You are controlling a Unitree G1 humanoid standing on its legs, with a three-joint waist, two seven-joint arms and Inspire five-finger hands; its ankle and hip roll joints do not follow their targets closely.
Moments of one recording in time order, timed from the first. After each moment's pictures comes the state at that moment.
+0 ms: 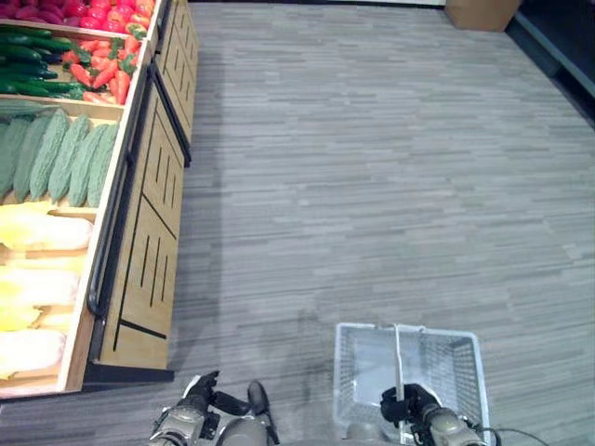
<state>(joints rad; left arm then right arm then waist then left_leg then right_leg) -0.14 0.25 -0.25 1.29 -0.08 -0.05 0.06 -0.10 -0.27 0.26 1.25 0.11 -0.07 -0.01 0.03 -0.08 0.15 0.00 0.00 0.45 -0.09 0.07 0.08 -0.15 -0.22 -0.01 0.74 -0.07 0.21</state>
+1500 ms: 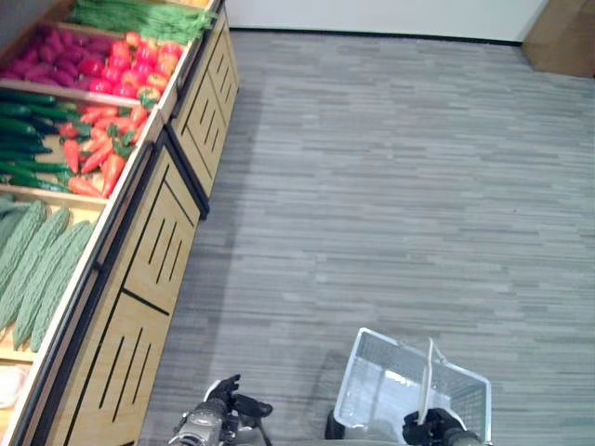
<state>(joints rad) -0.15 0.19 -0.20 1.30 -0.11 -0.05 0.04 -0.03 -0.31 0.24 1.28 0.12 -0.07 -0.01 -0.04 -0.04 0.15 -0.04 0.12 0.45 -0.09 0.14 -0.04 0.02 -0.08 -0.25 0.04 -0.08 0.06</state>
